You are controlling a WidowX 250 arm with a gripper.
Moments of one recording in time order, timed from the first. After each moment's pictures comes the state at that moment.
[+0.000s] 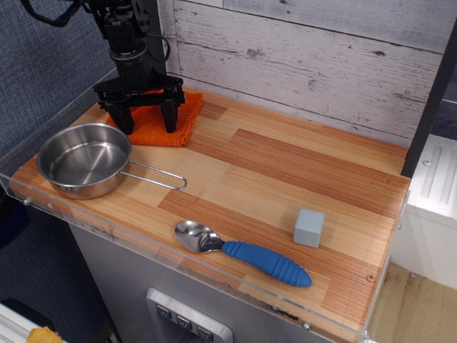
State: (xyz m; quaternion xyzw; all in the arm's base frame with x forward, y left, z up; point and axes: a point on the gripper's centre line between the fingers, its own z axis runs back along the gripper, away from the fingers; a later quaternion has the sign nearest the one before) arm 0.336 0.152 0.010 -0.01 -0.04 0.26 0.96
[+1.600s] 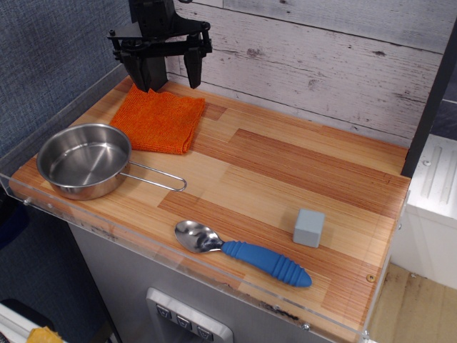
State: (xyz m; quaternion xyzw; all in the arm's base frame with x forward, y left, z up) arm 0.348 0.117 0.087 -0.01 -0.10 0.24 0.97
